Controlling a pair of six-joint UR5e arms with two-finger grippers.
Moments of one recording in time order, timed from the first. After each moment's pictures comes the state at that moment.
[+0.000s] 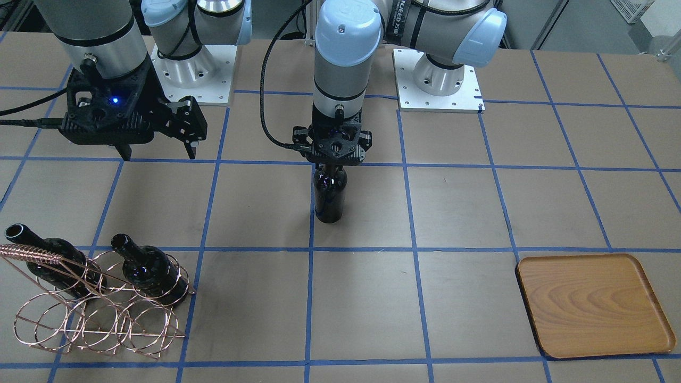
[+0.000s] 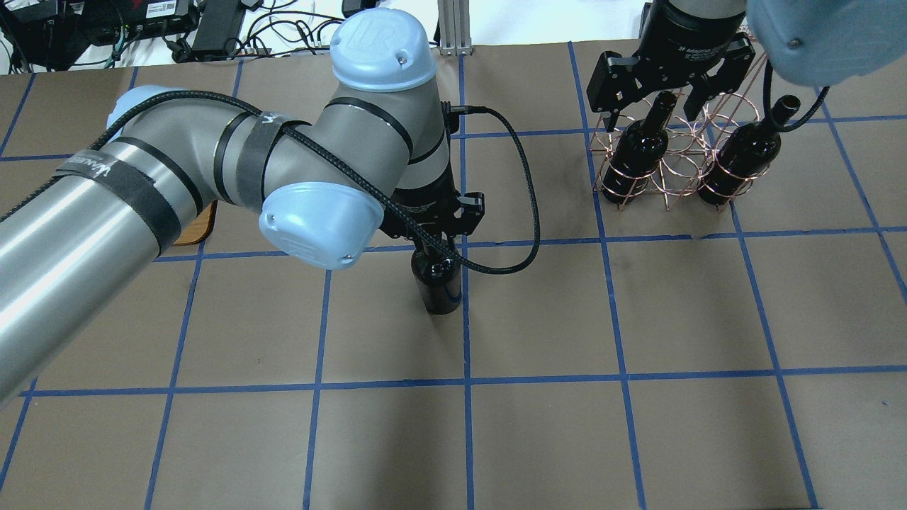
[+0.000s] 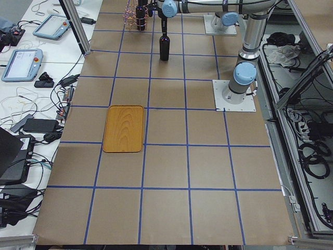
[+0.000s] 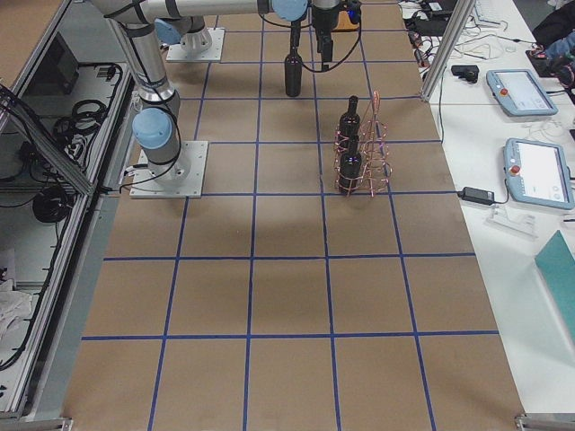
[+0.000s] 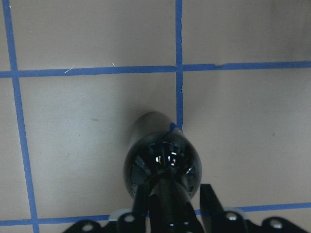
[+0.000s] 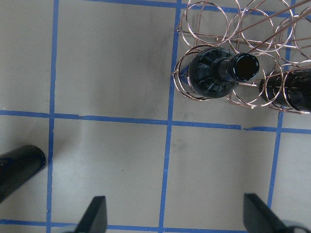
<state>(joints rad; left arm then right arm) -1.95 -1.75 -1.67 -1.30 1.53 -0.36 1.62 -1.48 1.46 -1.60 -1.61 -0.03</state>
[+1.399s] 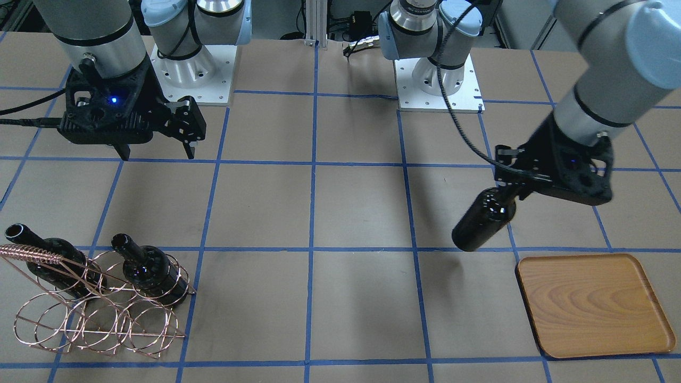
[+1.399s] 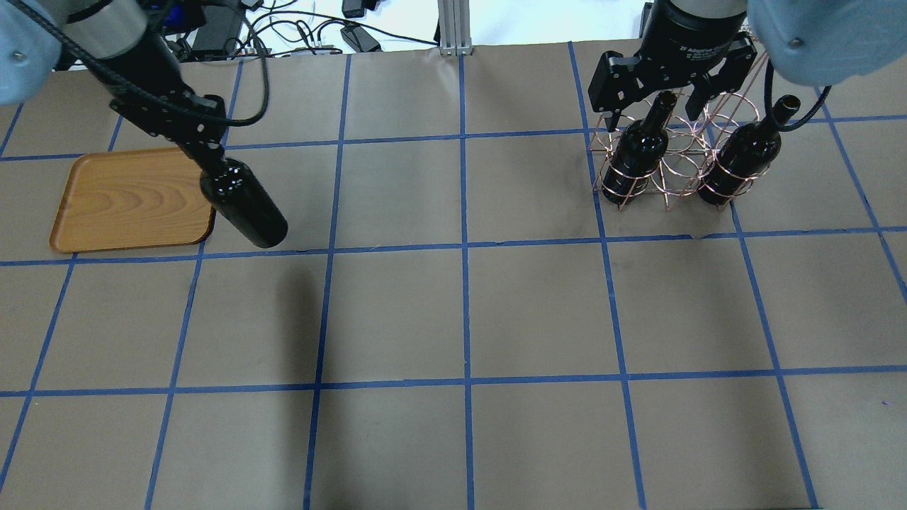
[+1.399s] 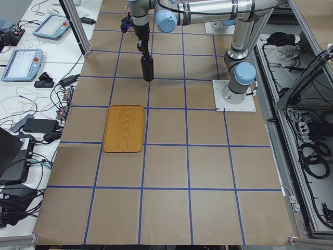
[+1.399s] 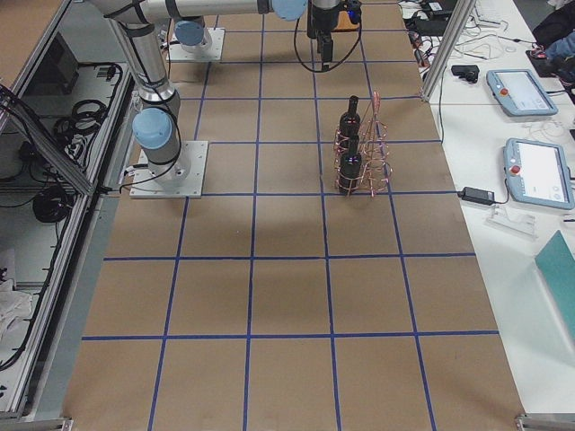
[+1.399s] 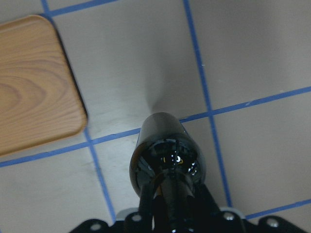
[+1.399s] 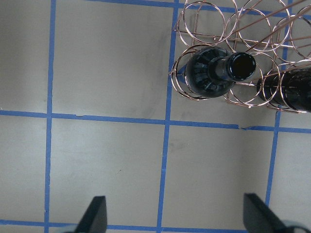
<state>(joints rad) -1.35 -1.74 -1.46 -1.55 1.57 0.46 1.62 -1.49 1.46 -1.61 -1.61 -0.03</state>
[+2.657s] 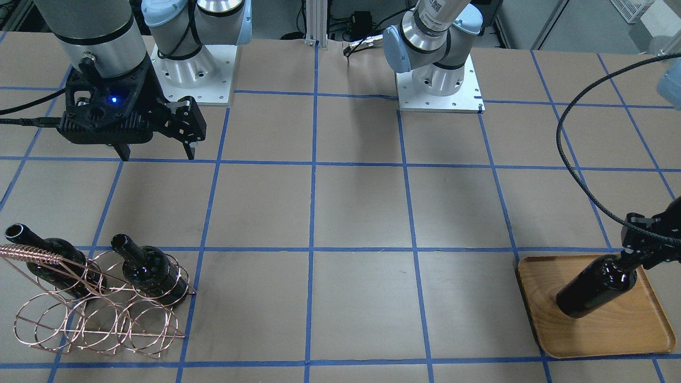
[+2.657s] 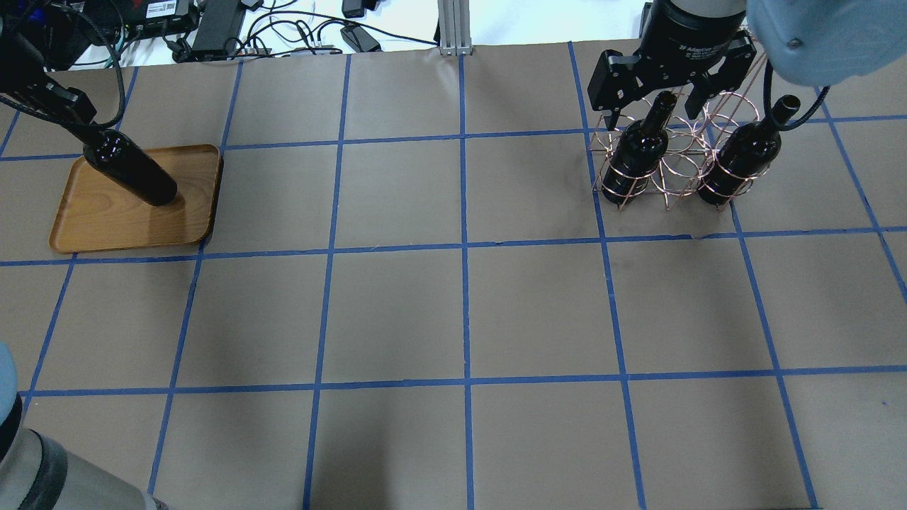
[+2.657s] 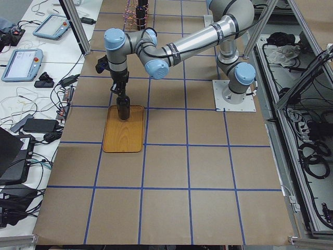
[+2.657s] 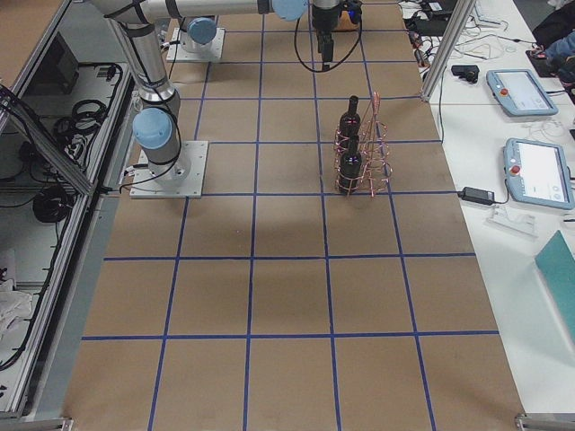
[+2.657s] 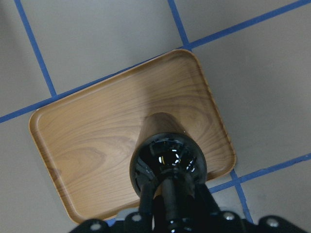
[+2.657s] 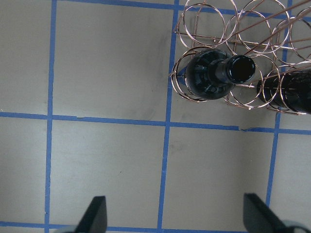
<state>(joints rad) -1.11 -1.95 -1.35 -1.32 1.58 0.81 1.62 -1.49 1.46 -1.61 -1.61 -0.03</state>
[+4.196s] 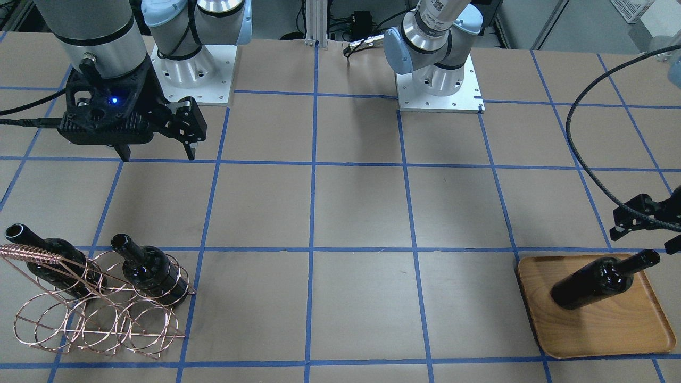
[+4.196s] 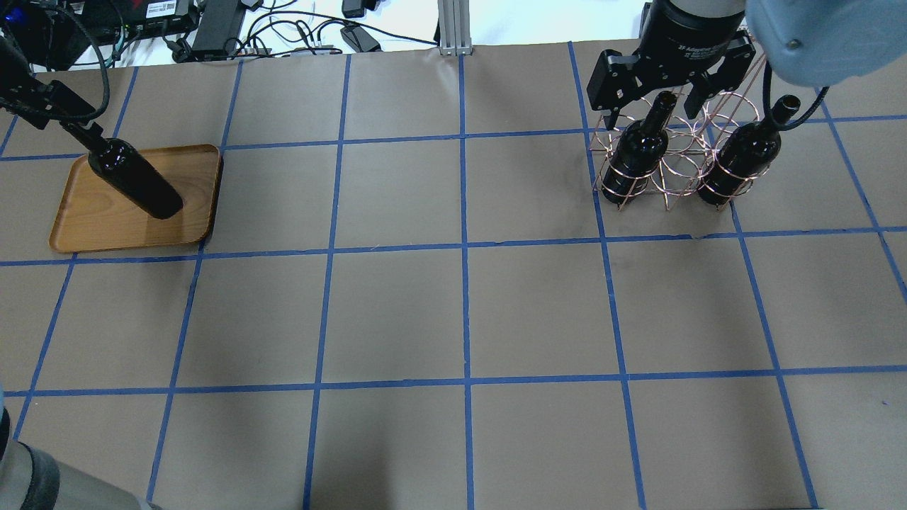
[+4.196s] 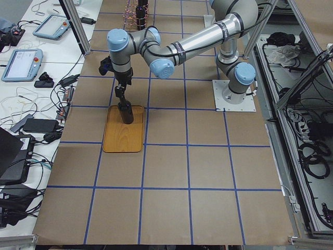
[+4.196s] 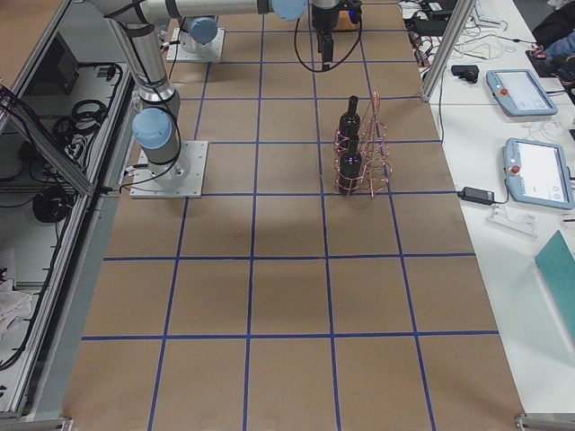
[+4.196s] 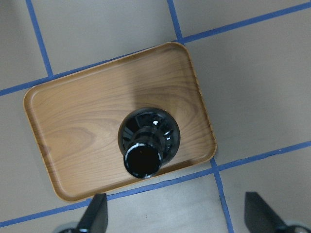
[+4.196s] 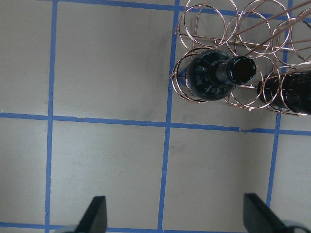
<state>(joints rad) -1.07 -1.87 -1.36 -1.41 1.53 0.74 1.62 -1.48 1.46 -1.61 -1.61 -0.03</state>
